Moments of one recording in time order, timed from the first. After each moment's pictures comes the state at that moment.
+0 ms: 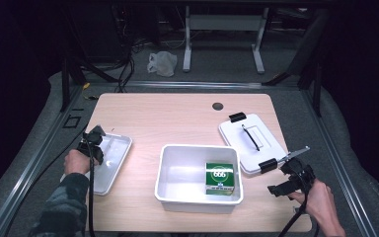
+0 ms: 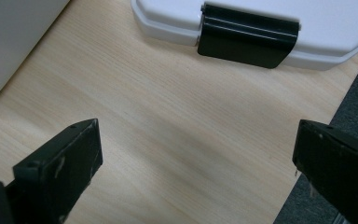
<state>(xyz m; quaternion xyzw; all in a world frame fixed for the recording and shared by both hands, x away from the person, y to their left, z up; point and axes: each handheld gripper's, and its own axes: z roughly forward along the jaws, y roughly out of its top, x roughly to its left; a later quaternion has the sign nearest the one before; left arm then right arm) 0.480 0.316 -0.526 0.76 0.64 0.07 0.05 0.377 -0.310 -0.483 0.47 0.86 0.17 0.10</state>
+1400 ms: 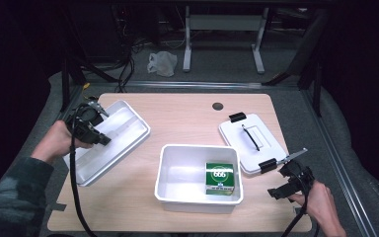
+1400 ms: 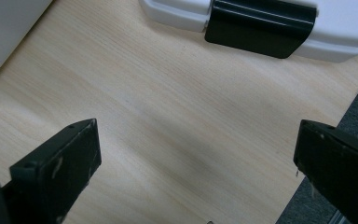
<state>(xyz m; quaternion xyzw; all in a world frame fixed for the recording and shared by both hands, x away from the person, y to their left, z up) 0.430 0.255 -0.350 0.92 0.35 0.09 0.18 0.376 -0.309 -0.489 0.46 0.87 0.15 0.09</state>
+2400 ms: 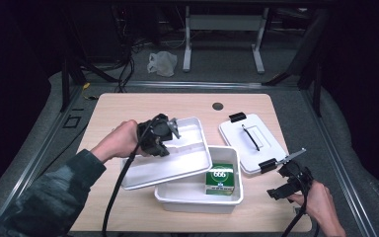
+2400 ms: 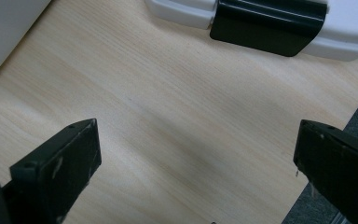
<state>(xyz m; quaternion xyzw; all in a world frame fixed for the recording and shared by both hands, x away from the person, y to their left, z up) 0.413 0.085 -0.352 0.98 0.10 0.06 0.13 0.377 -0.308 -0.492 0.46 0.87 0.15 0.08</state>
